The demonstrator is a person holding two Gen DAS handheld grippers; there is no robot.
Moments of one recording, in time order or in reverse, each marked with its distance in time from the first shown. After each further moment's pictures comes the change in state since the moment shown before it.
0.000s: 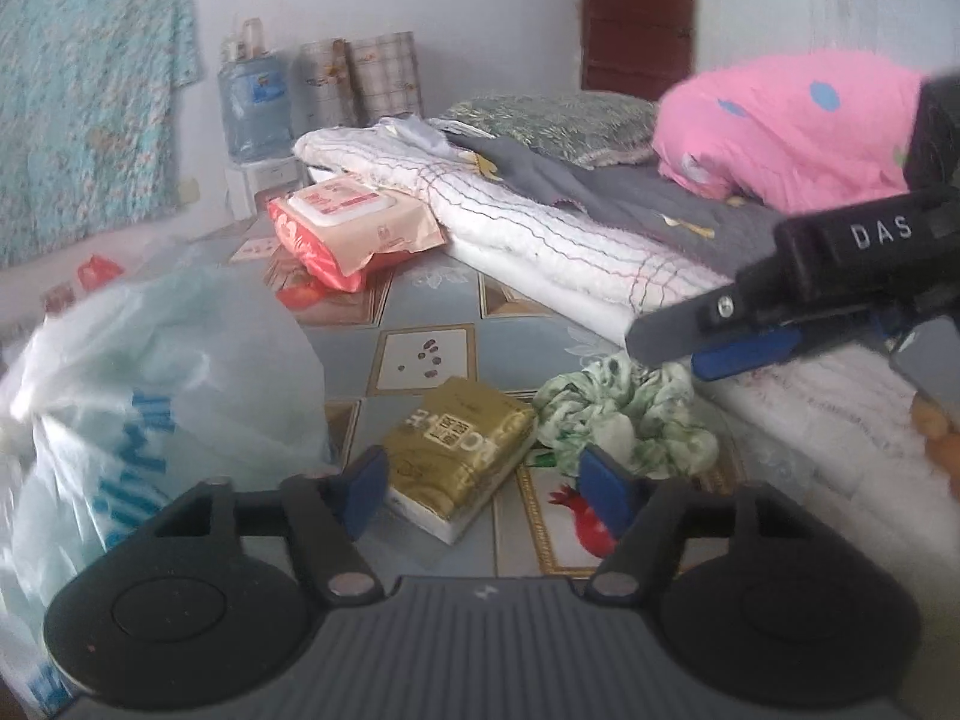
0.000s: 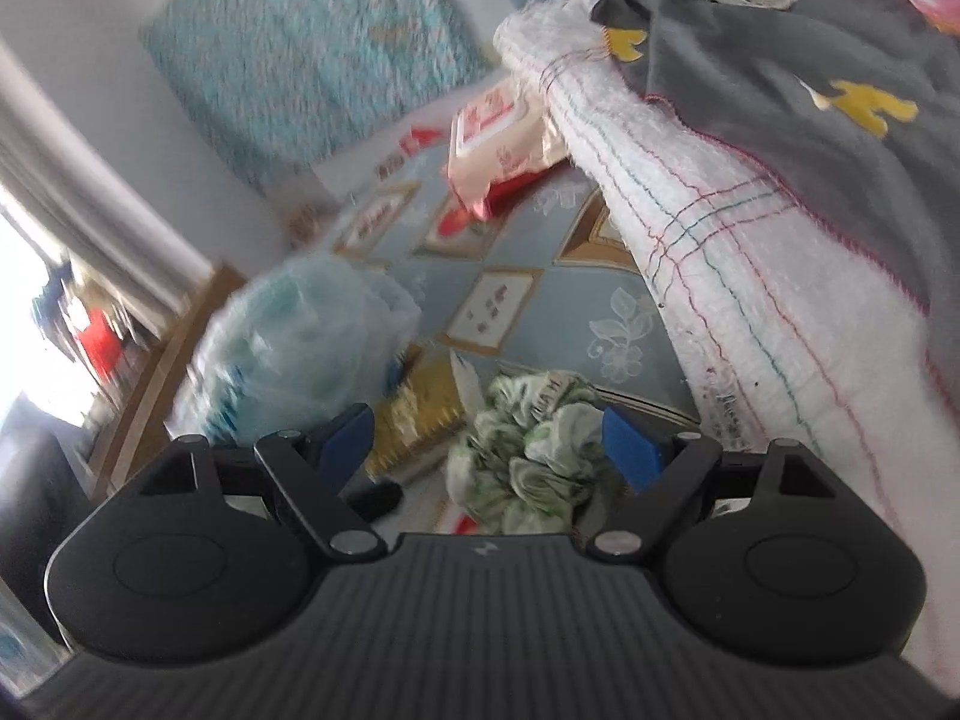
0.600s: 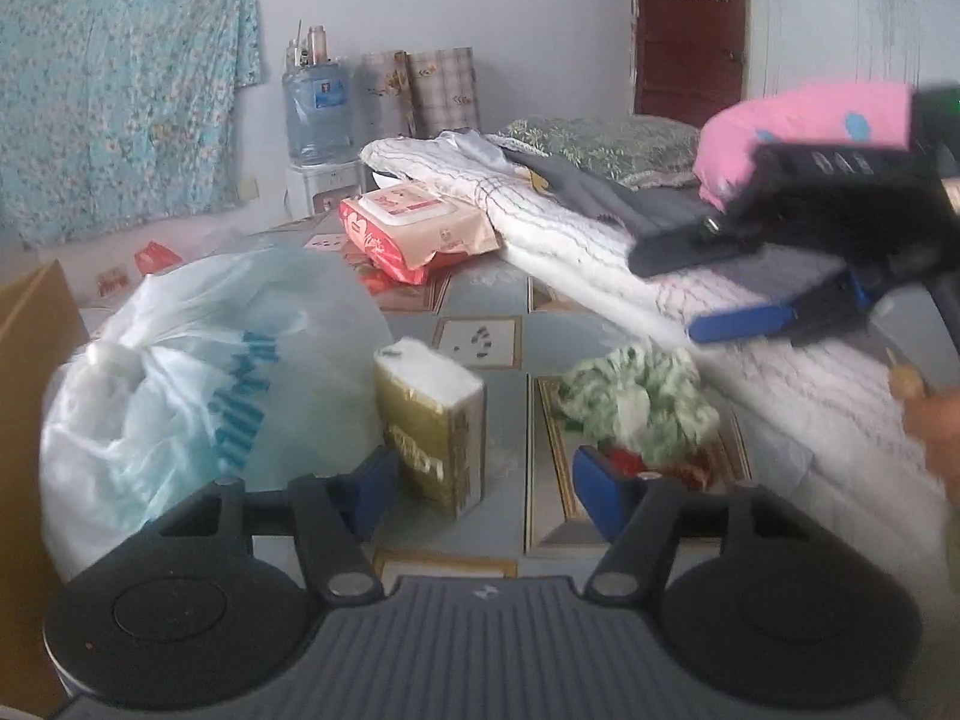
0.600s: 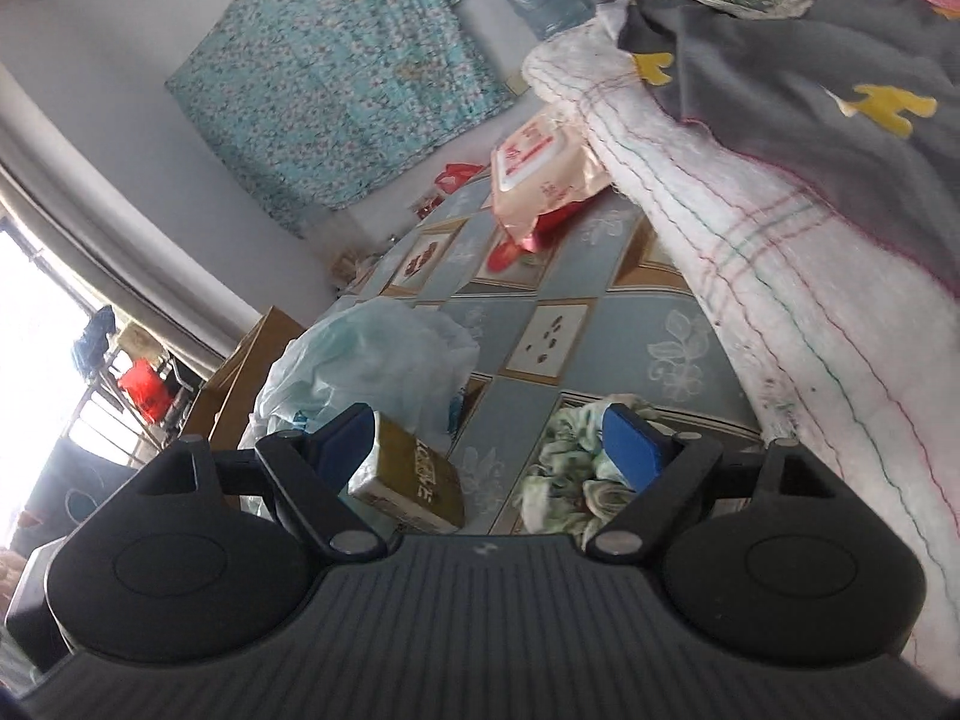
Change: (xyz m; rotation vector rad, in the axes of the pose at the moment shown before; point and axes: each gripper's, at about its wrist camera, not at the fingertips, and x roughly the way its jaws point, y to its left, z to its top) left arm -0.042 0.002 -0.020 -0.105 -0.044 0.088; right arm -0.007 0.001 -0.003 0.109 -0.097 0.123
